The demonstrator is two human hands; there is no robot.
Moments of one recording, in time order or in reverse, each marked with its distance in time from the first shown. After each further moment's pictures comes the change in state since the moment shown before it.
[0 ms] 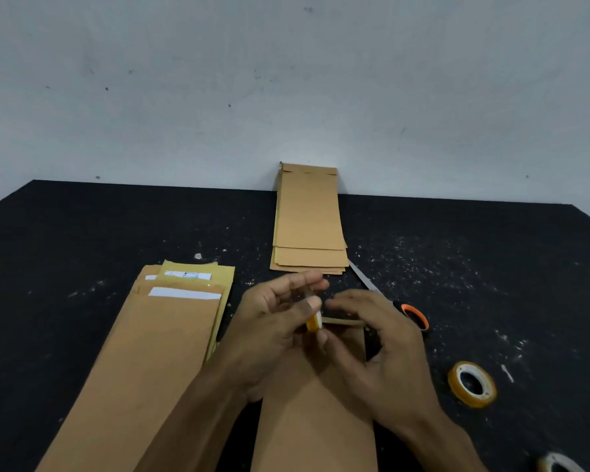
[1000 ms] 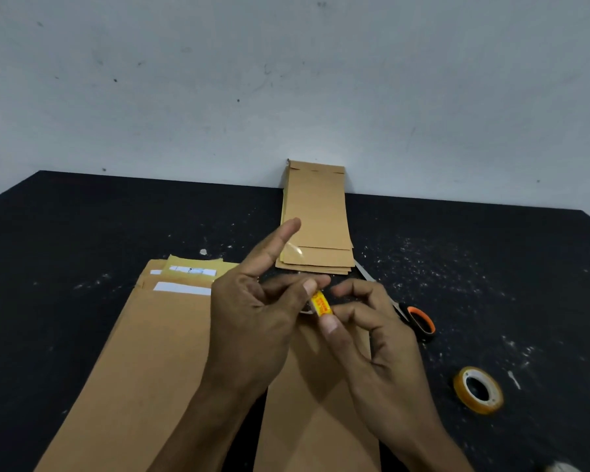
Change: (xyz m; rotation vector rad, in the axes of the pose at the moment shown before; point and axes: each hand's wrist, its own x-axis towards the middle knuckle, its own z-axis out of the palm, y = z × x) left_hand -0.016 0.017 0.004 0.123 0.202 0.530; right_hand 0.003 -0.034 0.007 0.365 -0.050 0.162
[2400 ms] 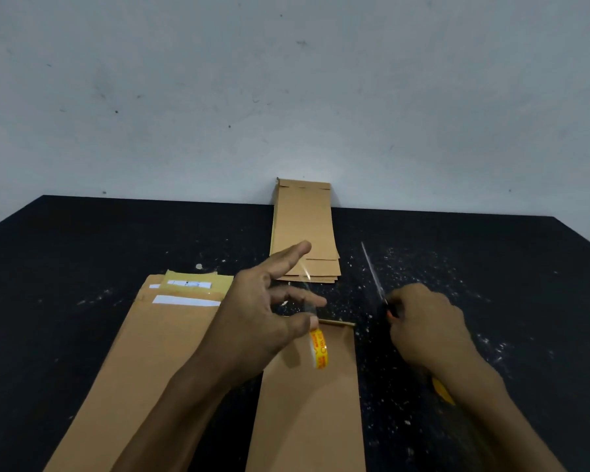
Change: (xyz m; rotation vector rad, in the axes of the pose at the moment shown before) left_hand 0.011 0.012 -0.006 0.180 -0.367 -0.167; right_hand 0.041 -0.012 -0.068 -0.984 -0.146 0.616
